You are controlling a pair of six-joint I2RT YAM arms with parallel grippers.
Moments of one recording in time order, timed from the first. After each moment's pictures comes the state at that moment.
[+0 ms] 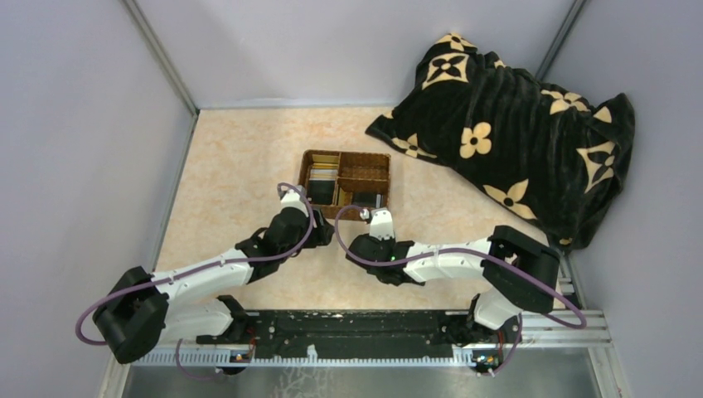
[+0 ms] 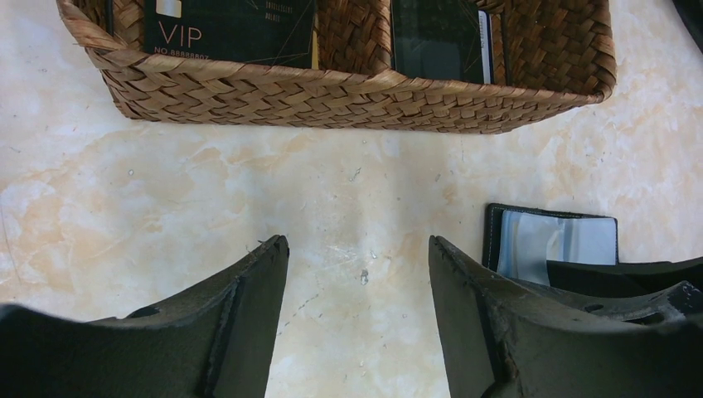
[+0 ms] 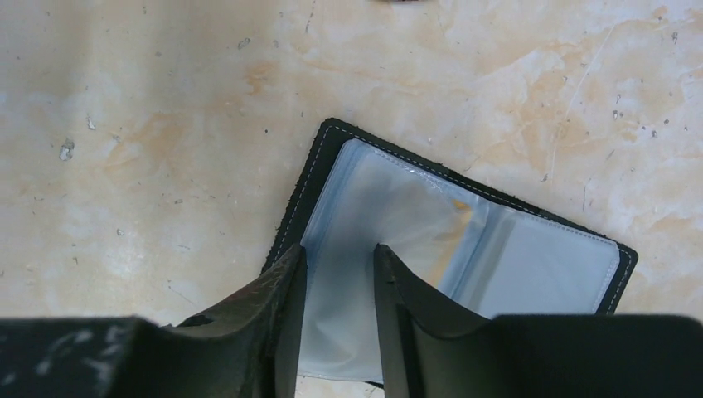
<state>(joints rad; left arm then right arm) -0.80 1.14 0.46 0.12 -0.30 -0.69 1.16 1.52 0.73 -0.33 0.66 0.82</state>
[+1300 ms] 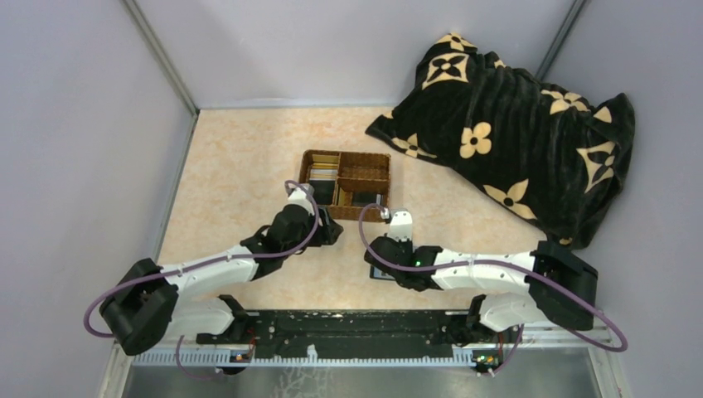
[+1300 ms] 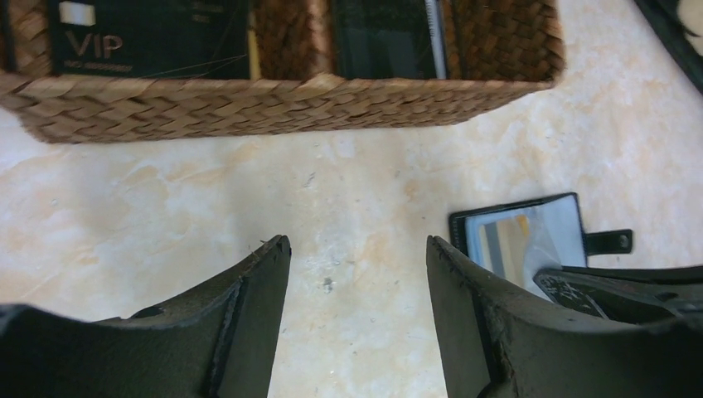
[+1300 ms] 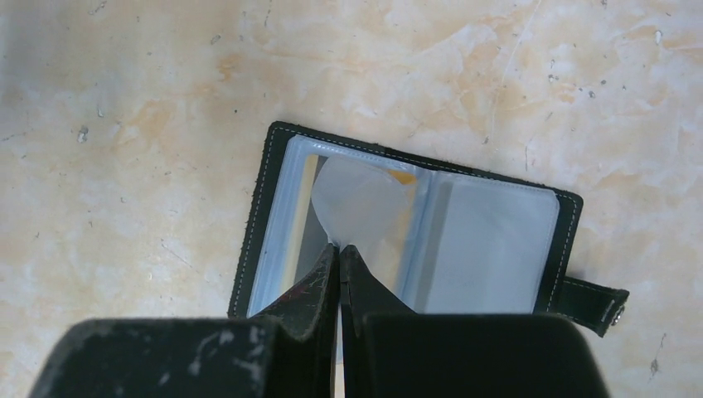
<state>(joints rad) -0.80 1.21 0.47 0.21 -0.20 -0.68 1.16 1.29 0.62 -0.36 0.65 0.86</state>
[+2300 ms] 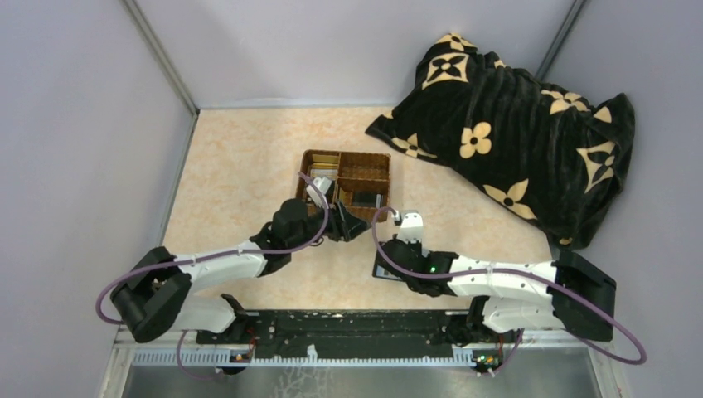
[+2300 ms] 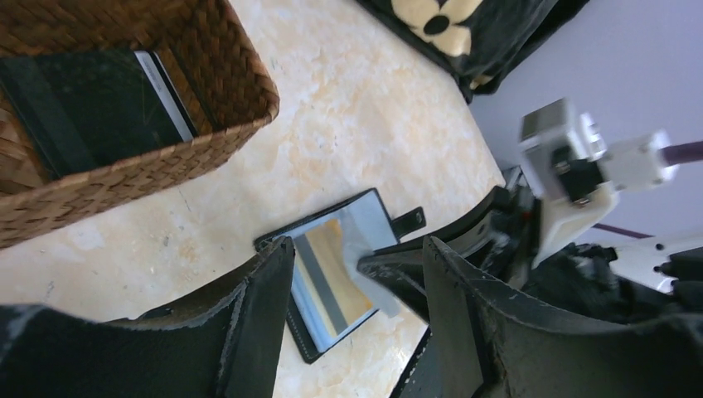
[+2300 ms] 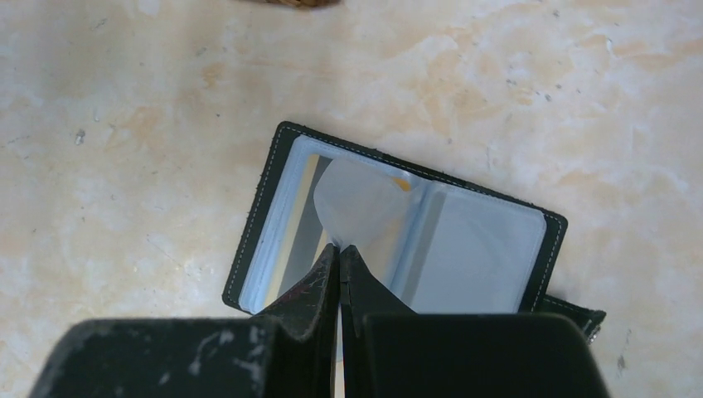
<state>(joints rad) -0.82 1.34 0.51 0.62 0.19 -0.73 1.16 1.11 0.52 -0.37 0.69 0.87</state>
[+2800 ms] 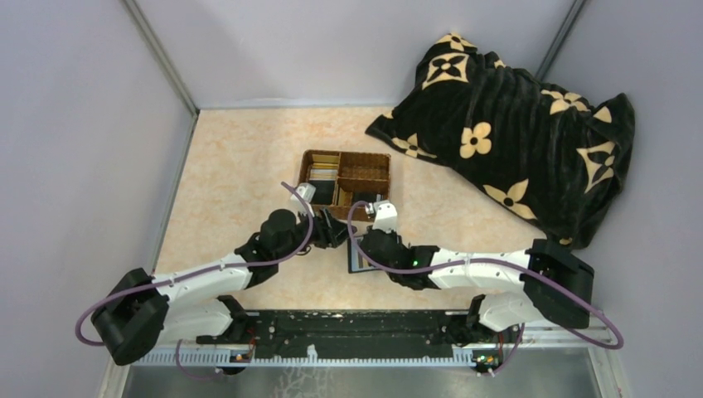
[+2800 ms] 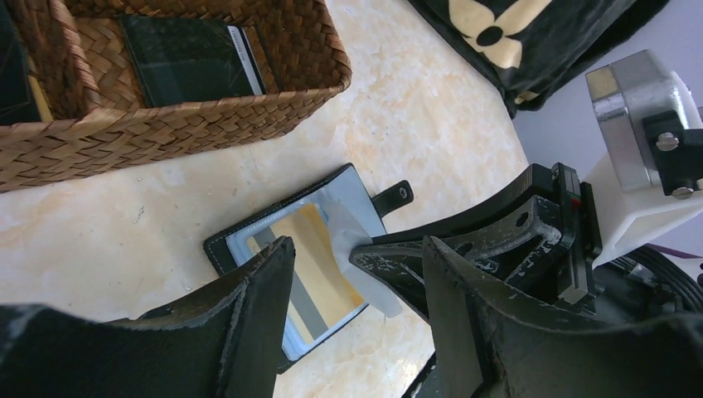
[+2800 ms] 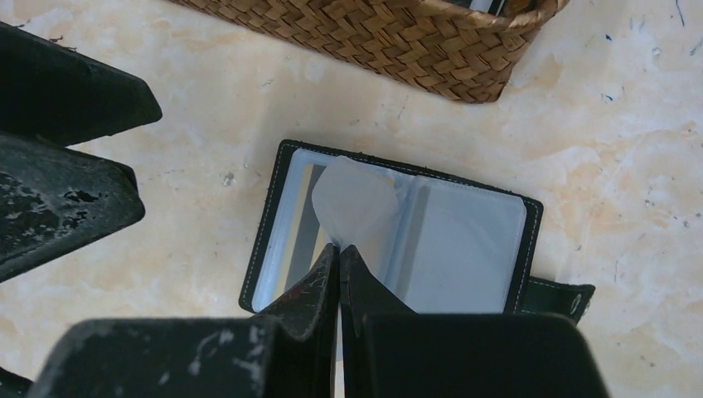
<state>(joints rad) -0.82 1.14 0.40 0.50 0.05 -0.74 1.16 1.30 0.62 -0.08 0.60 0.65</state>
